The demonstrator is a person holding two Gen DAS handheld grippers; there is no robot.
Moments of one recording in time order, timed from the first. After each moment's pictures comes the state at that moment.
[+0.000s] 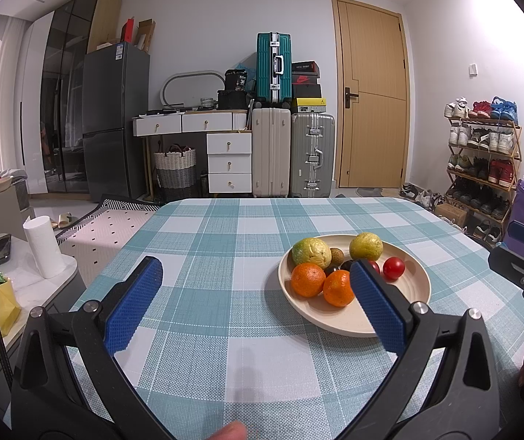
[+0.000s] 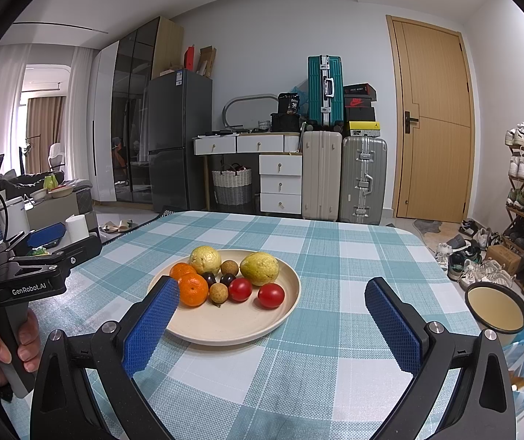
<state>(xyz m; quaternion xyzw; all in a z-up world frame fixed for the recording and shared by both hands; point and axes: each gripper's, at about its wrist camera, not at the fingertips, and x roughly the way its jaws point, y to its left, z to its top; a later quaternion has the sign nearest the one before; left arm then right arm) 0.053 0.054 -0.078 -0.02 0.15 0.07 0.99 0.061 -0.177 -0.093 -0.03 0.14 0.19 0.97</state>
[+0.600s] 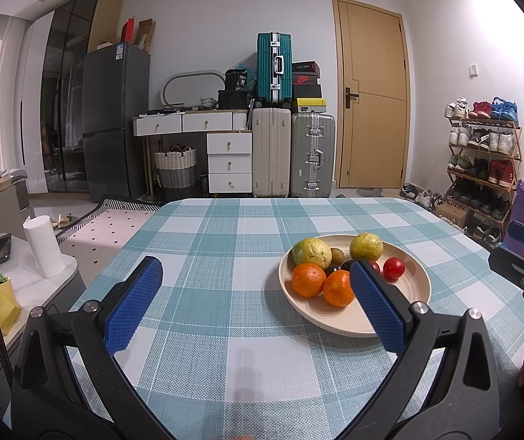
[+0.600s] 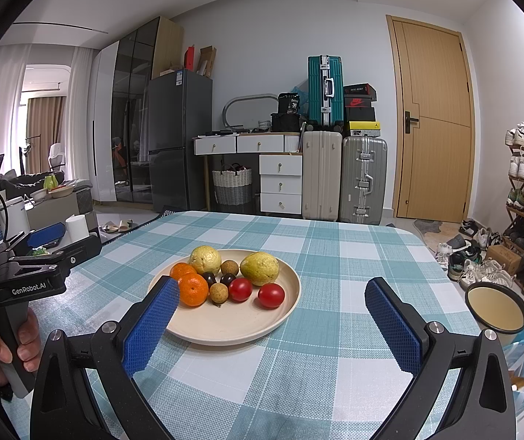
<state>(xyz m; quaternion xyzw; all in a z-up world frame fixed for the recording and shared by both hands) 0.052 0.053 -0.077 -0.02 0.15 0.07 0.99 0.061 -0.178 -0.093 -0.03 0.14 0.19 0.97</state>
